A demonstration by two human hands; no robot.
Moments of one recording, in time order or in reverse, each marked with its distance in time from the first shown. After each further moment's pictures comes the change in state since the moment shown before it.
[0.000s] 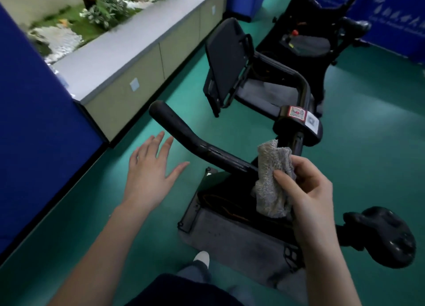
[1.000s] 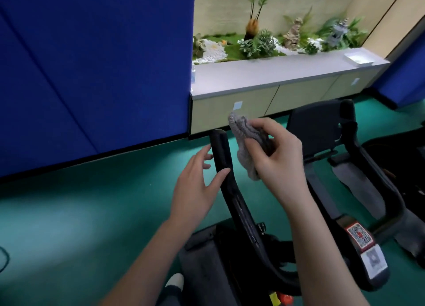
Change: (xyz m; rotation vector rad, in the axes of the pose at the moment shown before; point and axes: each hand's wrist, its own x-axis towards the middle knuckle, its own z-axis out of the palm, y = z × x) left_hand 0.005 0.092 -0.017 -0.700 0.575 -0.634; right_hand 0.144 -0.065 0.110 -0.233 -0.791 -0.578
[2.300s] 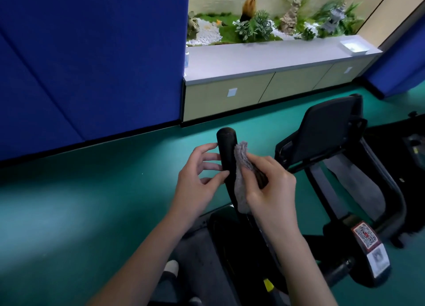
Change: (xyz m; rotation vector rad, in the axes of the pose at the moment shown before) left_hand 0.016 -0.018 0.000 -0.597 -0.097 -0.120; right_hand -0.038 0.016 0.035 -0.226 0.058 0.102
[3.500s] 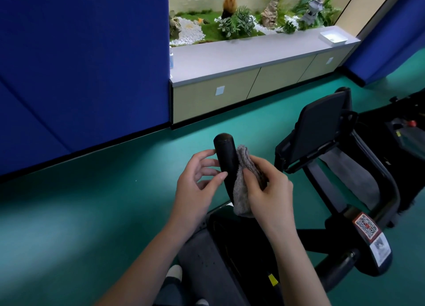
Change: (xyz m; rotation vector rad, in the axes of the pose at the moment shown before) left_hand 0.007 -0.003 -0.007 -0.038 -0.036 -0.031; right_hand -0.002 -0.001 0.014 0.074 0.044 0.253
